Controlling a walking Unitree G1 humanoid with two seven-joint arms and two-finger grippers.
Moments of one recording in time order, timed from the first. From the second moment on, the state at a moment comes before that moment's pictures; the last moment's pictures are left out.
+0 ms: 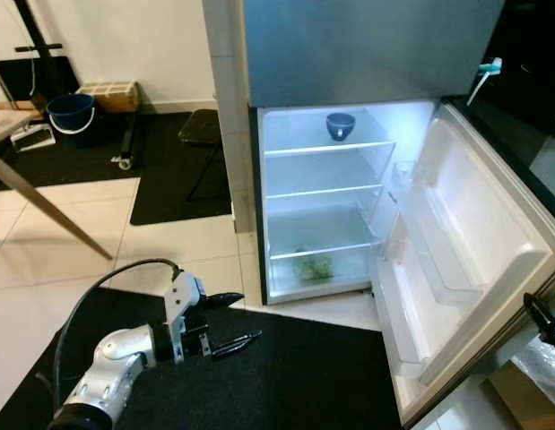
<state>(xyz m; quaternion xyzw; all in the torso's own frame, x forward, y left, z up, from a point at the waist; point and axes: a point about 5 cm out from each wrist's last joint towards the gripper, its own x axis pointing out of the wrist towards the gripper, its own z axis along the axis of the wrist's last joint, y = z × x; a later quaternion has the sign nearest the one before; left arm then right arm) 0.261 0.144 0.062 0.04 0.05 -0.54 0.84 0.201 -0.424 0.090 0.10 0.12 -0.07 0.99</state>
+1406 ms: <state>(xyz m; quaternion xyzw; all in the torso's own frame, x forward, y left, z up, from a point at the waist) 0.259 0.140 0.061 0.04 0.06 -0.55 0.83 0.152 -0.456 0.072 -0.03 0.26 -0.27 0.93</state>
